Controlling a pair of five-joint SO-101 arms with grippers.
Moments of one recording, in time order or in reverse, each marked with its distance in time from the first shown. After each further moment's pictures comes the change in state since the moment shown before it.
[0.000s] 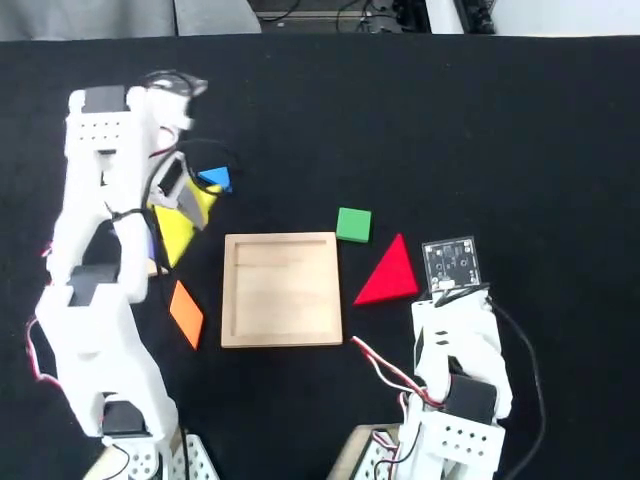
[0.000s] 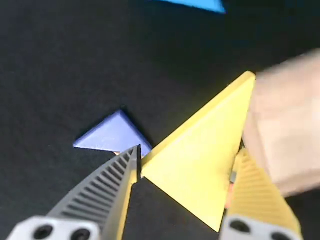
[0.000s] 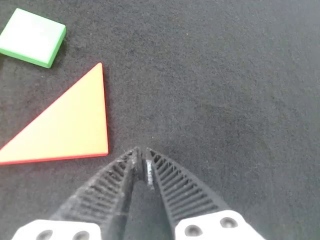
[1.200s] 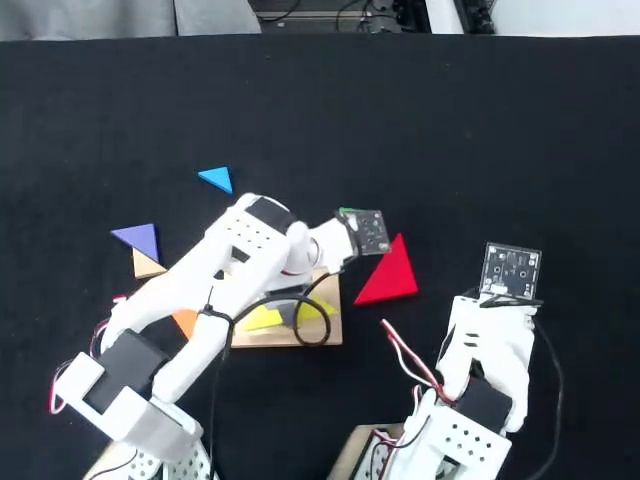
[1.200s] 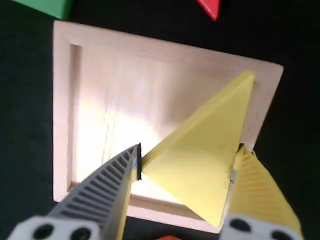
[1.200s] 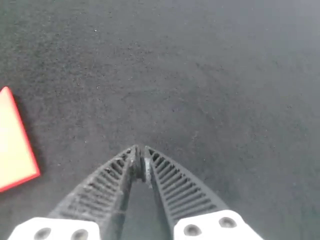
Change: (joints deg) left arm 35.4 -23.6 50.5 -32.7 -18.6; right arm 14.6 0.0 0.0 -3.8 -7.2
